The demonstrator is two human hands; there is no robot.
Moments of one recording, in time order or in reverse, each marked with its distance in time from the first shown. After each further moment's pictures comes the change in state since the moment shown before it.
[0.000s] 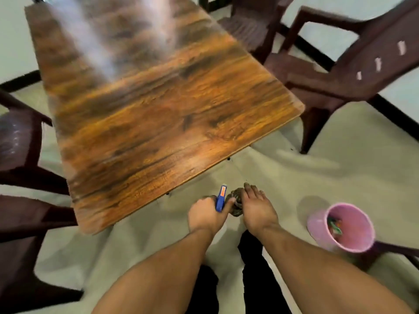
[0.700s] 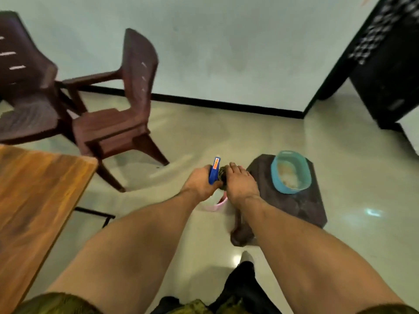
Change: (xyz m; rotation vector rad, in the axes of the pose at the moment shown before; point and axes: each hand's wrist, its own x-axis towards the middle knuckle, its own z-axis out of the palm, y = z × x) left_hand -0.163 0.404 0.048 0.050 -0.559 0.884; right_hand -0.306 0.264 -0.152 0.283 0.308 0.805
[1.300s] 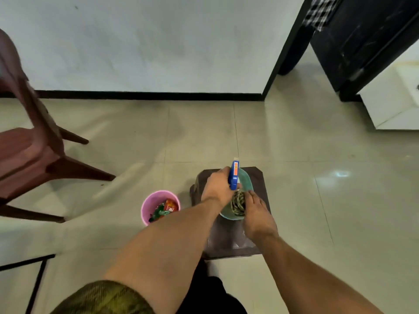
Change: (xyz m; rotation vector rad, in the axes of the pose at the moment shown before) left_hand 0.237 0.231 0.204 -0.018 -0.101 0.066; right_hand 0.061 0.324 -0.020 0.271 -0.122 0.401
